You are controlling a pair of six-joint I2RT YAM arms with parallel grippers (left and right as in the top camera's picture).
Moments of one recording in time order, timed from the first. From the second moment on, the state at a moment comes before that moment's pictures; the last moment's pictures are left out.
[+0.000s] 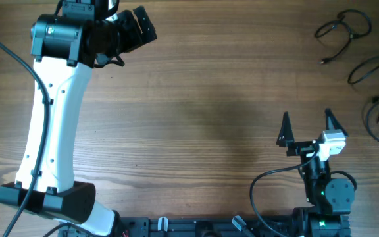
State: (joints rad) left arm -0.19 1.72 2.04 -1.25 0.13 -0.57; right arm 0.00 0.17 0.02 0.29 -0.07 0.00
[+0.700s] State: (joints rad) left arm -0.19 1.72 2.04 -1.25 0.13 -0.57; right arm 0.00 0.02 0.01 0.00 -0.11 0.09
